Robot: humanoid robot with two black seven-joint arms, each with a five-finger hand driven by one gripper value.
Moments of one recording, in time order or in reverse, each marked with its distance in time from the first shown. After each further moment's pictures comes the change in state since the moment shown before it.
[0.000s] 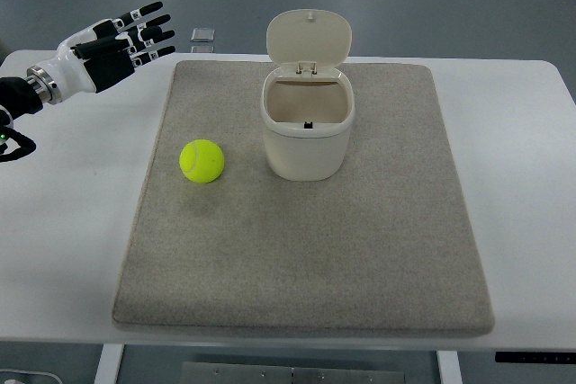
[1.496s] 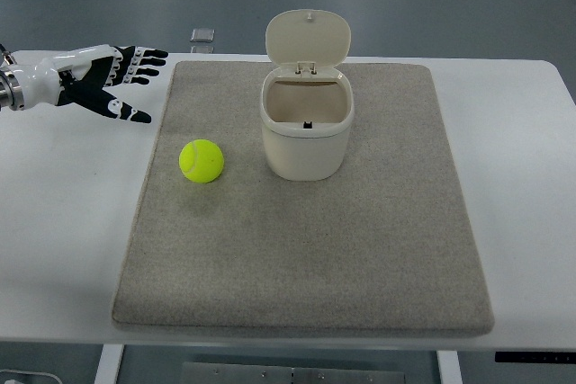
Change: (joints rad) left arm -0.003 0.189 -0.012 -0.177 0.974 0.019 -0.201; right arm 0.000 0.000 0.000 0.000 0.000 0.000 0.000
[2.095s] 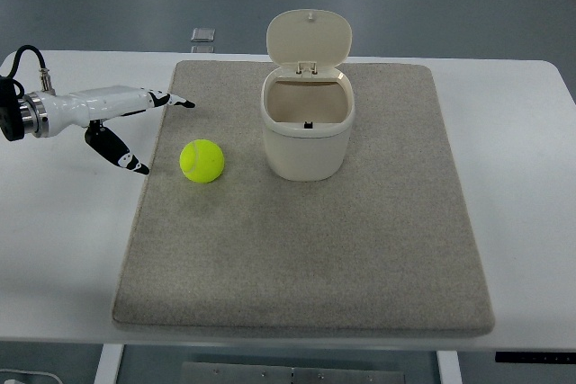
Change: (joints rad) left arm 0.010 0.050 0.081 -0.242 0.687 0.285 -0.075; right arm 0.000 0.000 0.000 0.000 0.000 0.000 0.000
